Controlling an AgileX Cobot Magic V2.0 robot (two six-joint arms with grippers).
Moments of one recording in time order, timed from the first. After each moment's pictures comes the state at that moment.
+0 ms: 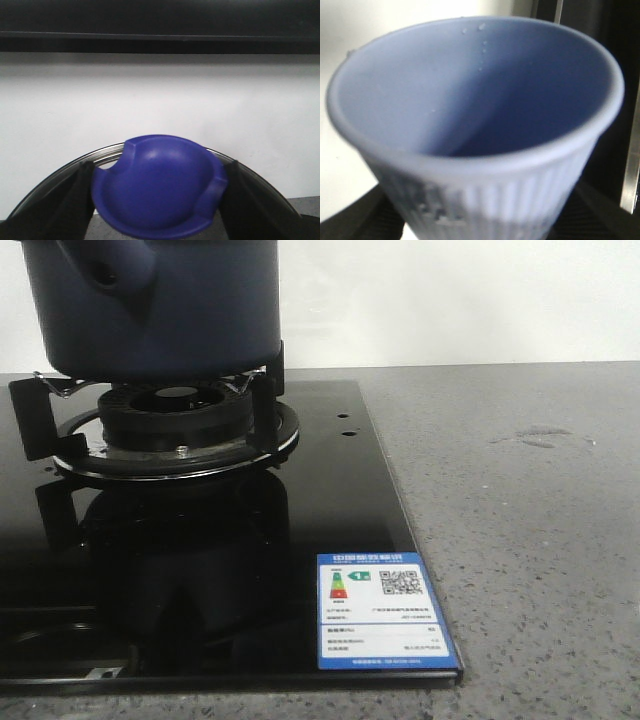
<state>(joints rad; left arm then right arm) -0.14 1.02 -0.91 -0.25 -0.04 0.22 0.72 1.60 -1.47 -1.62 0.40 -0.08</state>
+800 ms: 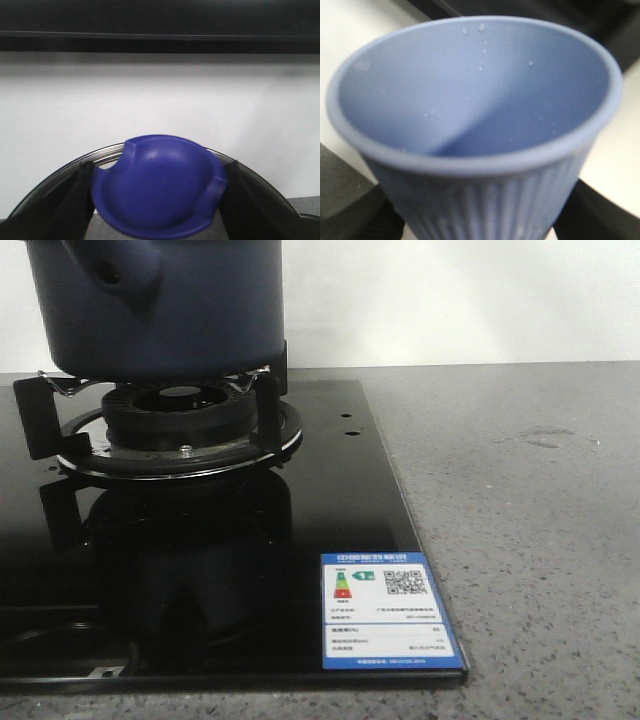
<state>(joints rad) -0.14 1.02 -0.91 -0.25 -0.04 0.22 0.55 1.40 -1.29 -1.55 0.34 1.01</state>
